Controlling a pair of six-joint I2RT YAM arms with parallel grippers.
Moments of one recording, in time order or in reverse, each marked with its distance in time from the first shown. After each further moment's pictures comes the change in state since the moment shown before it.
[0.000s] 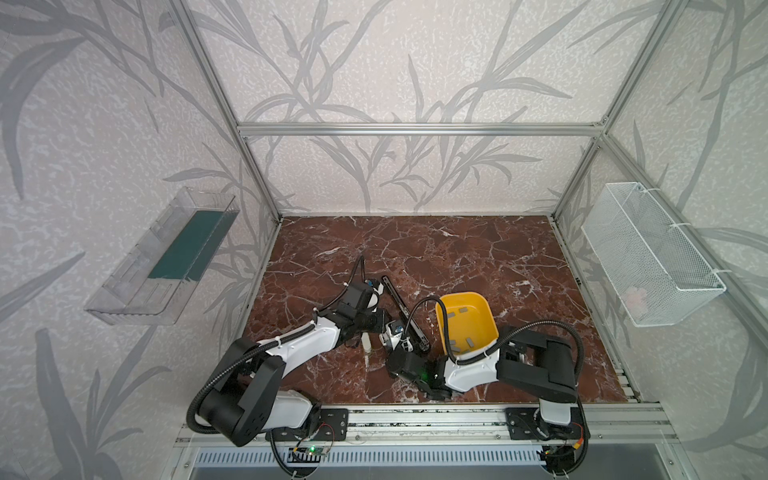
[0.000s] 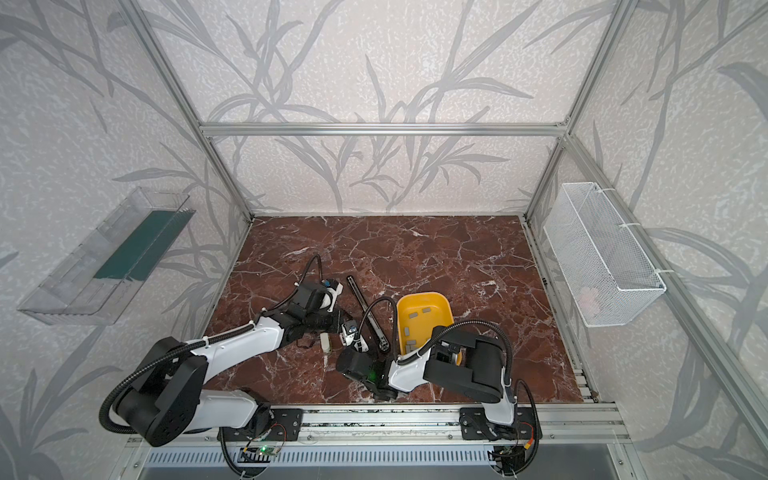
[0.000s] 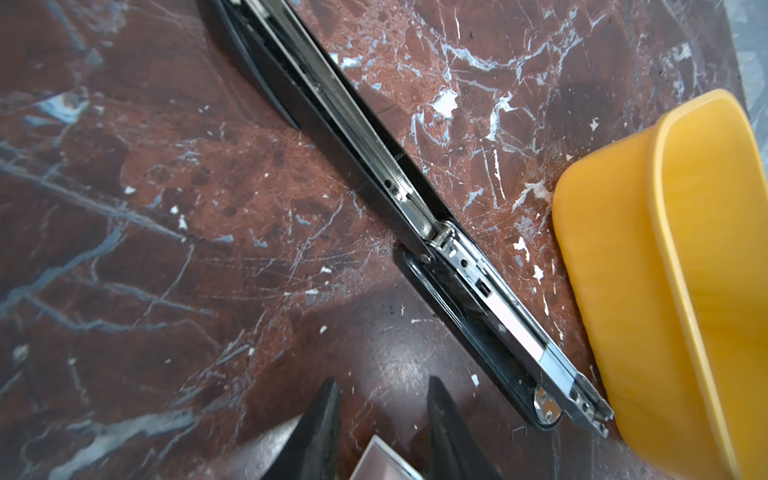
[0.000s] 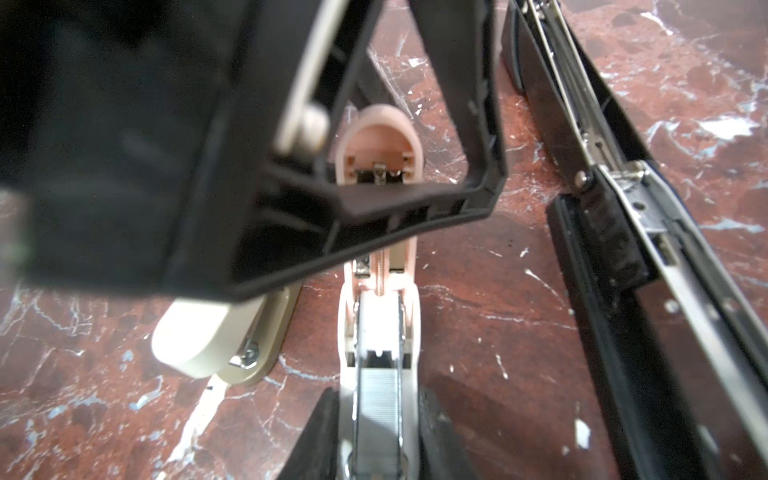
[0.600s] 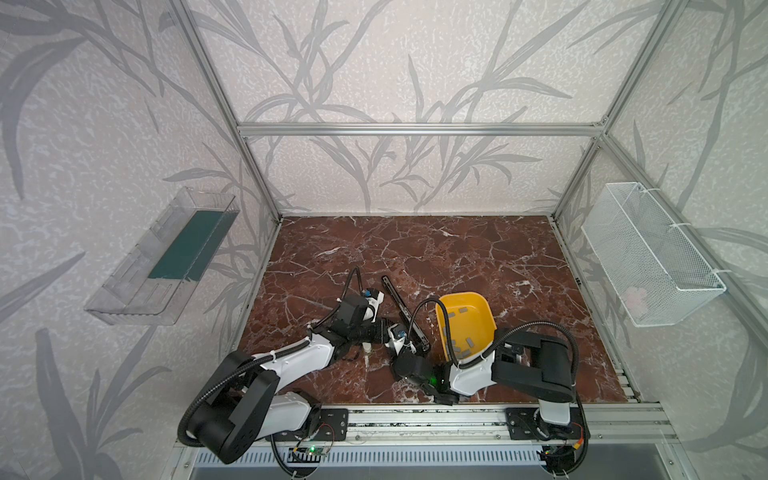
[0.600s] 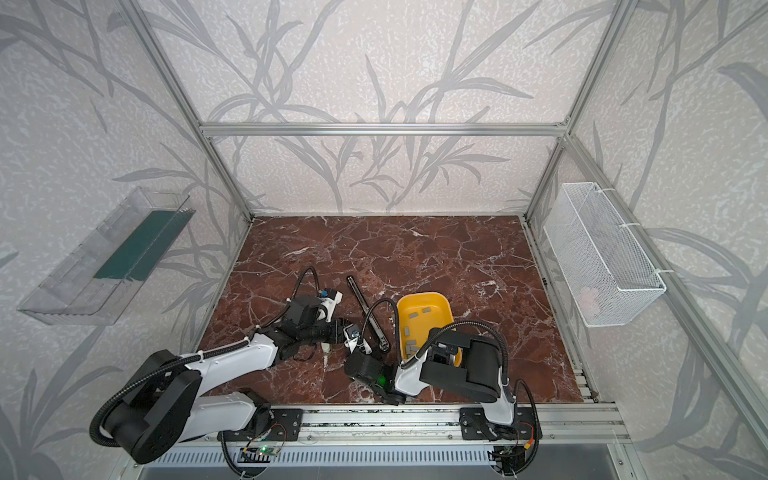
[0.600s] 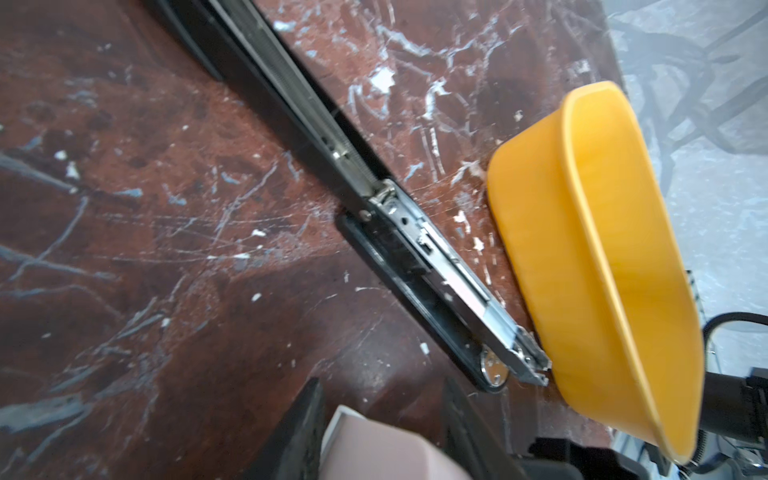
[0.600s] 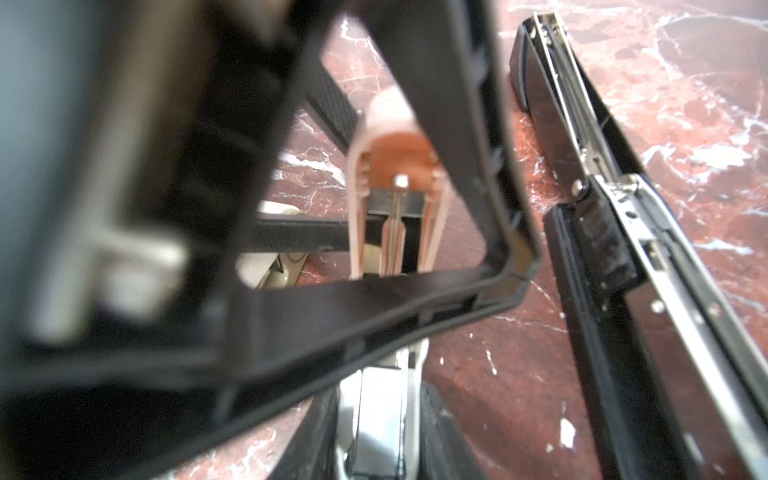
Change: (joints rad) left arm -0.026 -0.081 -0.167 0.235 0.114 -0.076; right arm -0.003 0.021 -0.113 0.238 -0.001 -0.146
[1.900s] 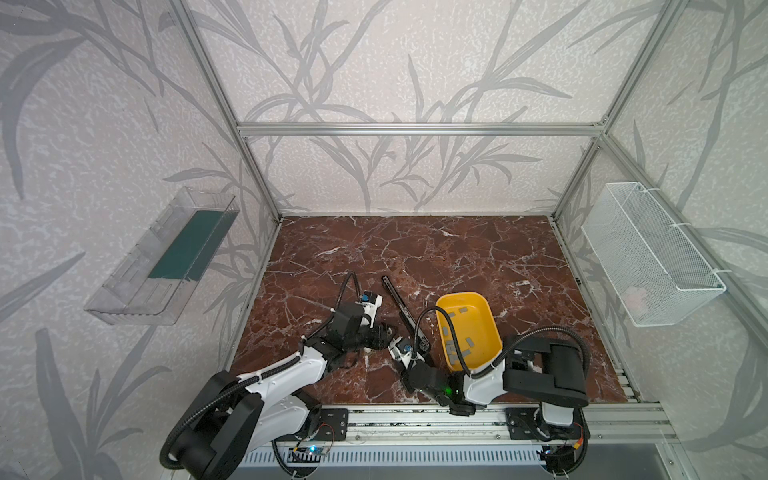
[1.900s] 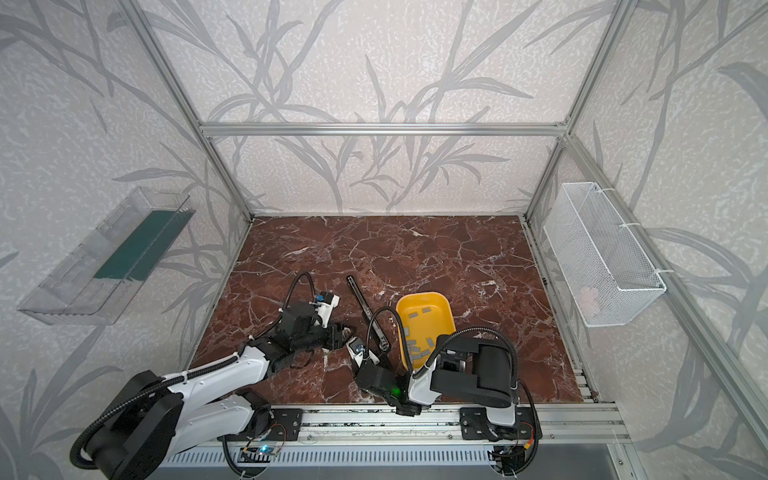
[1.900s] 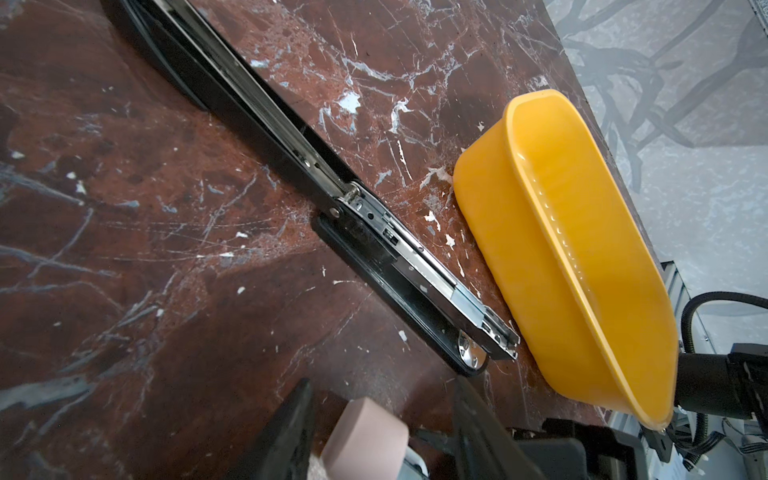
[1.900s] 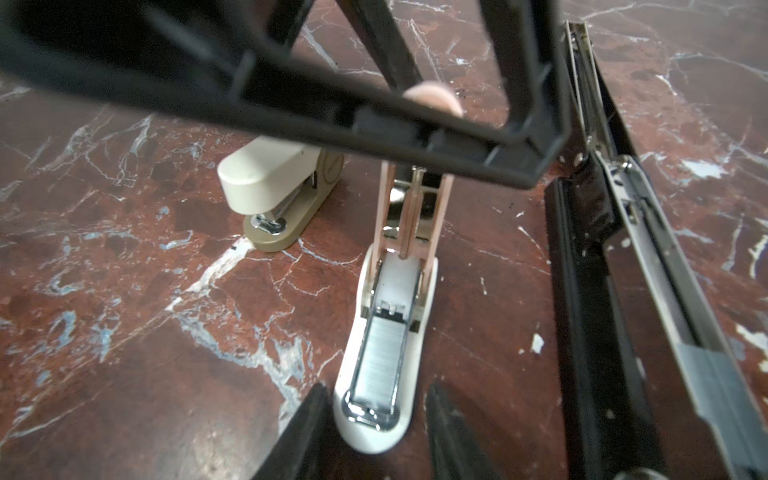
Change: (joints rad) left arm -0.023 -0.114 -0.083 0.047 -0.034 0.031; right arm 0.058 -0.070 -0.140 0.075 0.002 -0.143
